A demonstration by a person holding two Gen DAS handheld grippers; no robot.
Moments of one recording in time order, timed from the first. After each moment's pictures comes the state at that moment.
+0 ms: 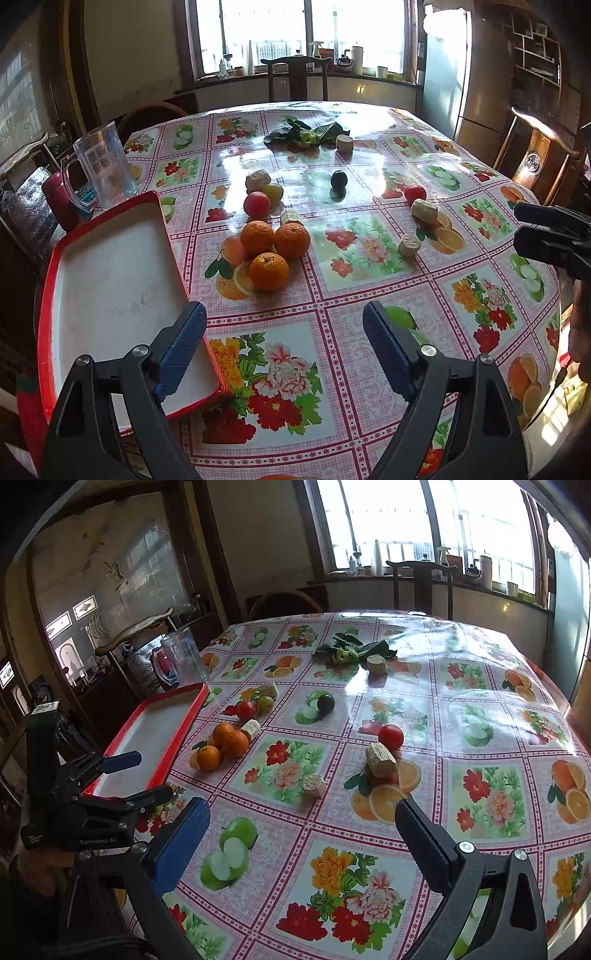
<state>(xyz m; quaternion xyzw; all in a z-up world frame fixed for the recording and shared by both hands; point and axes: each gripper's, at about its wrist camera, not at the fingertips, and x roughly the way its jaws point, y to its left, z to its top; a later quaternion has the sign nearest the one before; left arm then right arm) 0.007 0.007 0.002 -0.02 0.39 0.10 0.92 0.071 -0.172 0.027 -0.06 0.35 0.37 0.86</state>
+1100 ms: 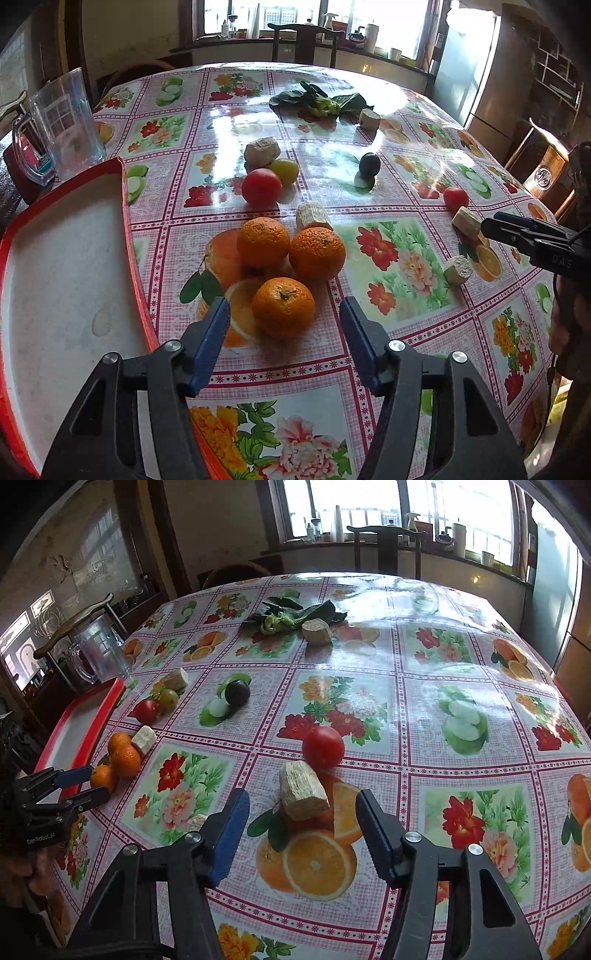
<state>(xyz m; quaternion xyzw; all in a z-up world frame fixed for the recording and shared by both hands) 0.078 0.051 -0.042 -0.09 0.44 0.08 0.89 0.184 -0.150 -0.037 -0.07 0.43 0.30 0.85</state>
